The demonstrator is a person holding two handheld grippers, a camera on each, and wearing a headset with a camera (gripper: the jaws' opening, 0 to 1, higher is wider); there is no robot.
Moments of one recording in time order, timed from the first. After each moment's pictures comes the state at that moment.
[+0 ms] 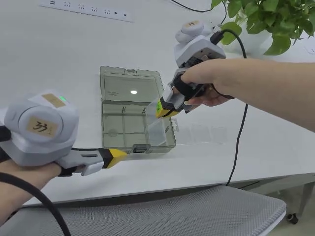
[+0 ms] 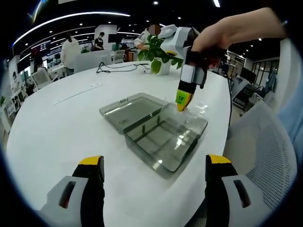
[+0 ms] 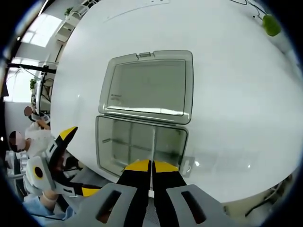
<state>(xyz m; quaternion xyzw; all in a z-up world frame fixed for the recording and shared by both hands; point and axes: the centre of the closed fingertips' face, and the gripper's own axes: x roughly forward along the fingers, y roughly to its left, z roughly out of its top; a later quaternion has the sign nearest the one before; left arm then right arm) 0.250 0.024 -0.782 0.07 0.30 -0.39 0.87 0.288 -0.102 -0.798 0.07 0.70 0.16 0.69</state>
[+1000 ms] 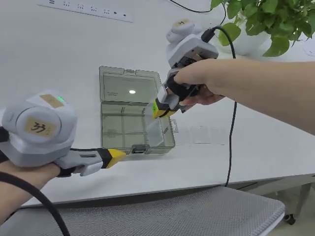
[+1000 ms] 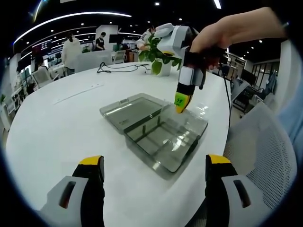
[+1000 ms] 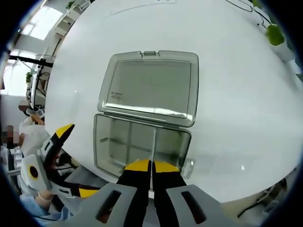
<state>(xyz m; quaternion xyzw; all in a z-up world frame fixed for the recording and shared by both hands) 0.251 0.023 -0.783 0.06 0.29 -0.39 0.87 0.291 -0.097 -0.801 0.03 0.71 0.15 0.69</state>
